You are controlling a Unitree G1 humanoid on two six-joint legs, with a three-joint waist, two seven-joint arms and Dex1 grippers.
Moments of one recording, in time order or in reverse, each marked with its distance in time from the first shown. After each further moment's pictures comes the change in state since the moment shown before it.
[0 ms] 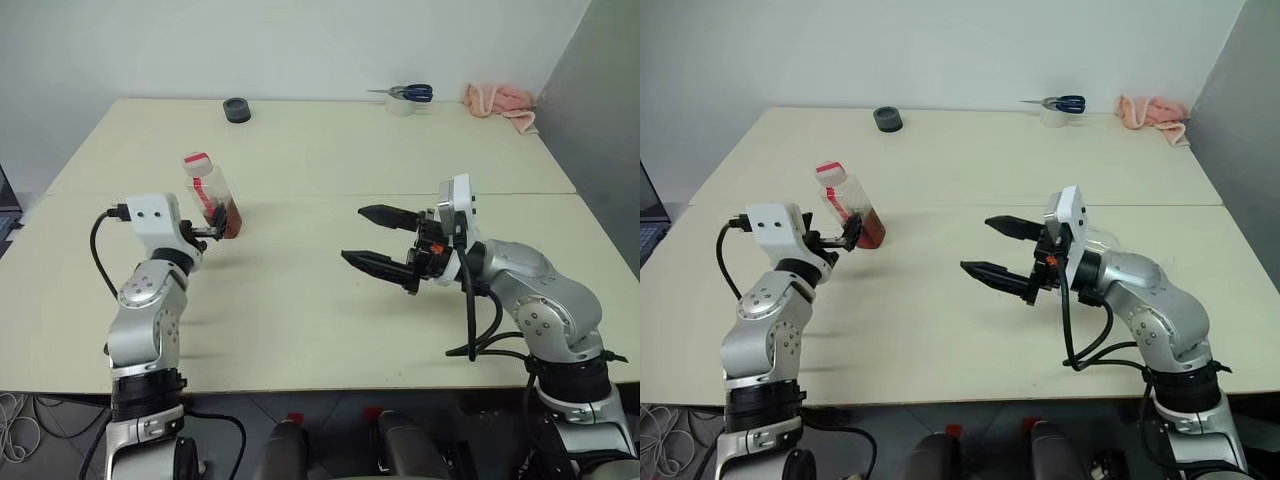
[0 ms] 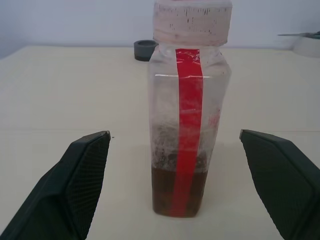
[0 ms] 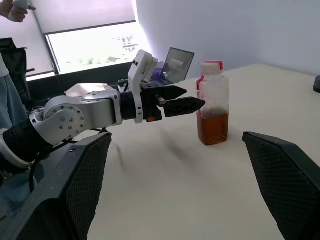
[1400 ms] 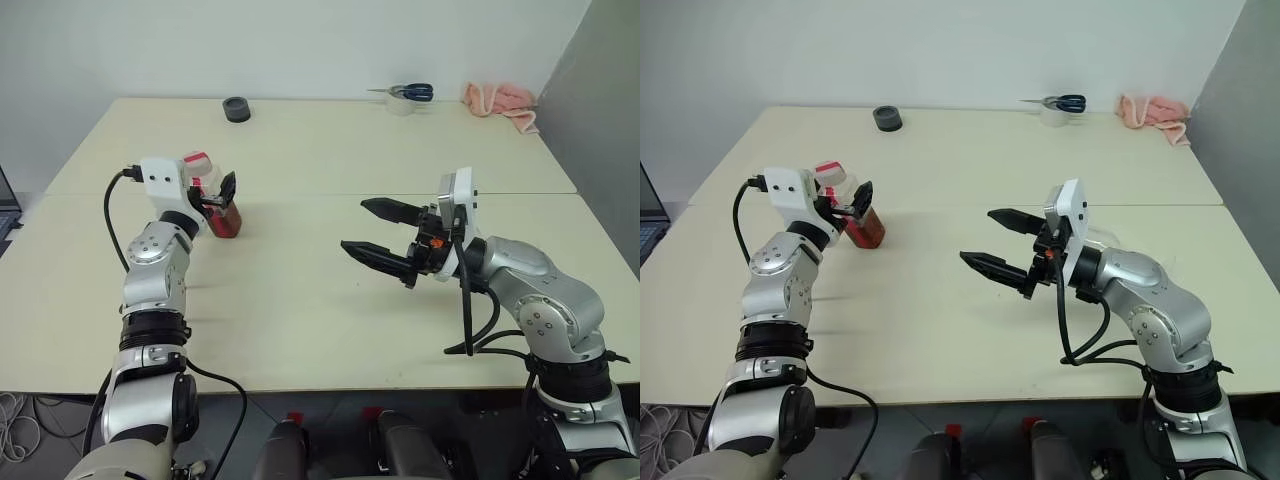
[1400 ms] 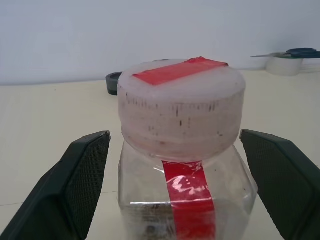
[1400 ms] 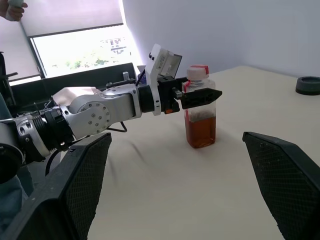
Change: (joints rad) left arm -0.283 0.066 -0.047 0.515 0.040 -0.323 -0.163; right arm -0.004 0.001 -0.005 -0.023 0.016 0.015 -0.075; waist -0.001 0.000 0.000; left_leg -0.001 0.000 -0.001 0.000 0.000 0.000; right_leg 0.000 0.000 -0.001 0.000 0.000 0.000
